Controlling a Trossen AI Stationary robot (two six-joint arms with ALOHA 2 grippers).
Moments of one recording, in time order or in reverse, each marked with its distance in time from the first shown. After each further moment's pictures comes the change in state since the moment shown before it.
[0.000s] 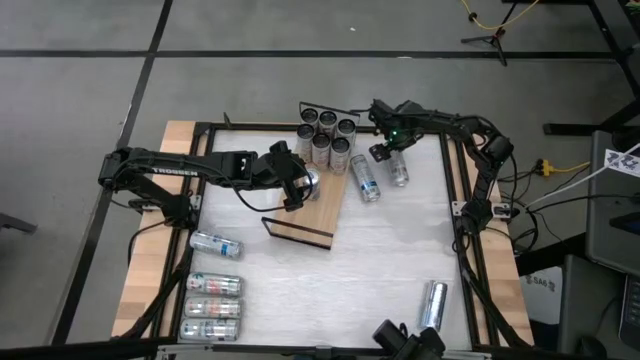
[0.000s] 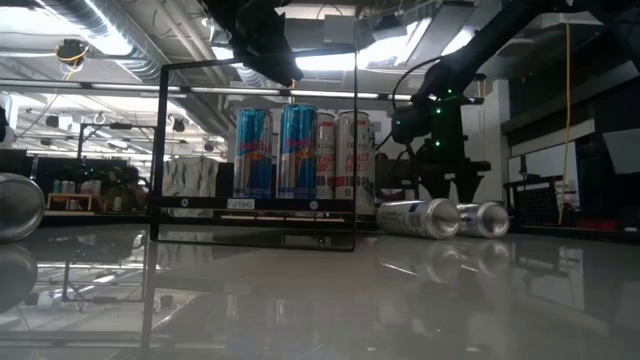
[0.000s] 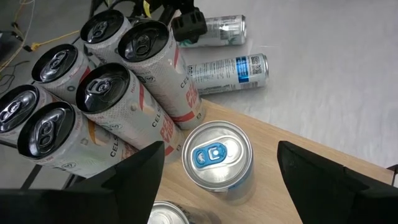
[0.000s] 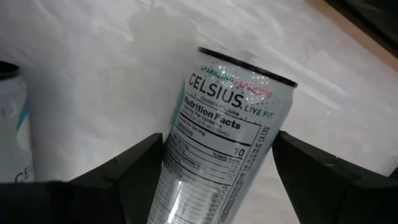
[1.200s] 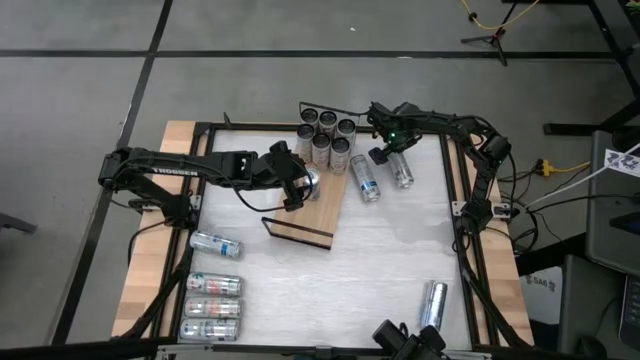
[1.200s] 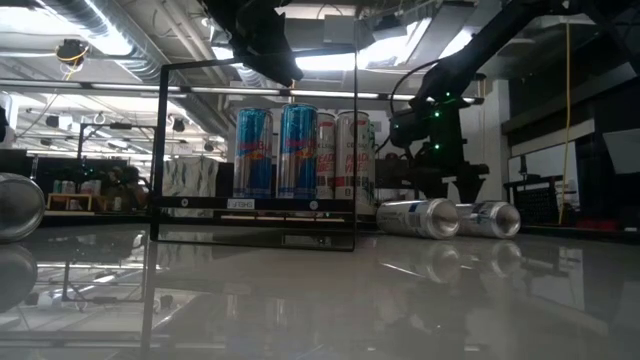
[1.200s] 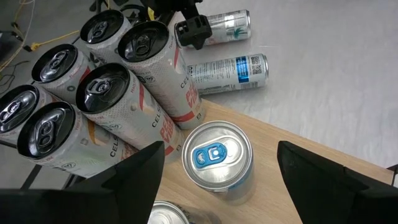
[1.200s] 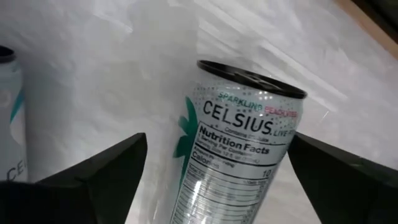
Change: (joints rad) left arm 0.000 0.000 0.000 0.000 0.000 0.000; right arm 0.001 0.008 -0.005 0.002 0.015 -0.035
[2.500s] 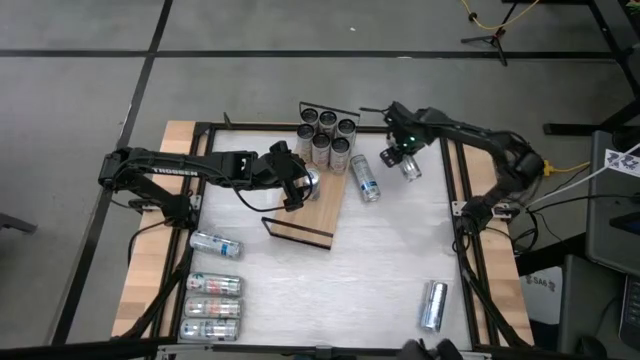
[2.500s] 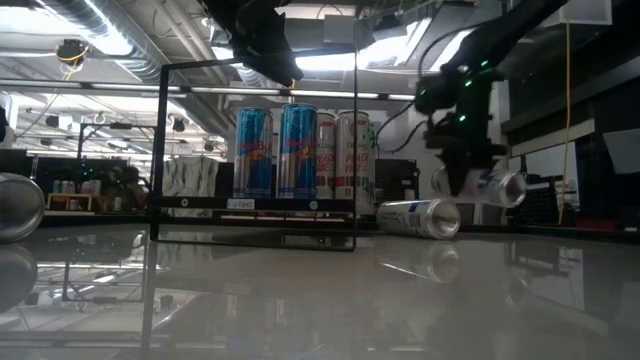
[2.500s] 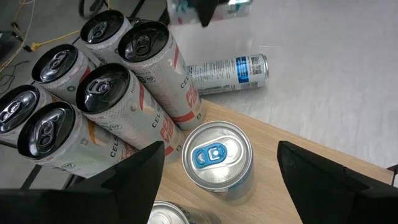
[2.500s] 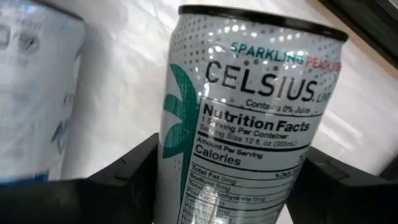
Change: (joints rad) left arm 0.000 0.000 0.000 0.000 0.000 0.000; right arm 0.001 -0.293 -0.181 0.065 -0.044 -0.062
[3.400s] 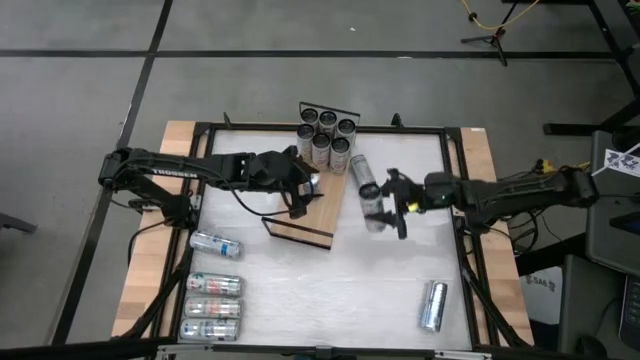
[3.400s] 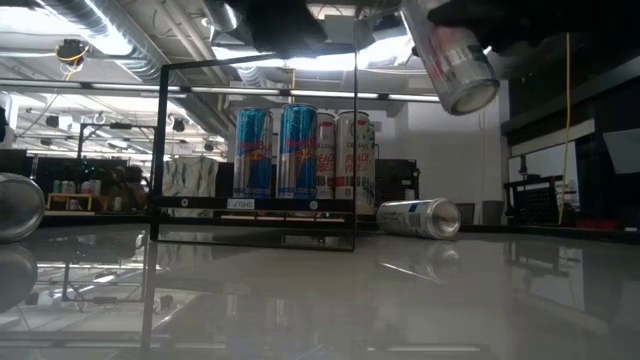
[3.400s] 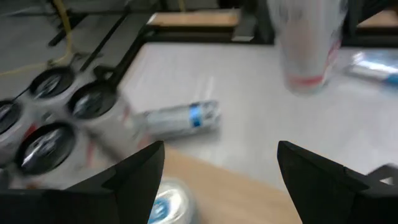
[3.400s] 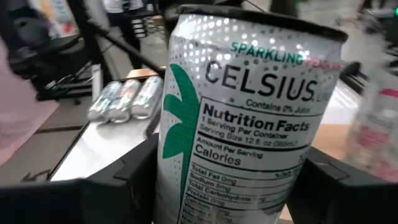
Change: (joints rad) left arm -0.031 0.000 0.000 0.177 0.157 0.005; right arm 0.790 -0.635 -0.558 1.106 -0.111 -0.072
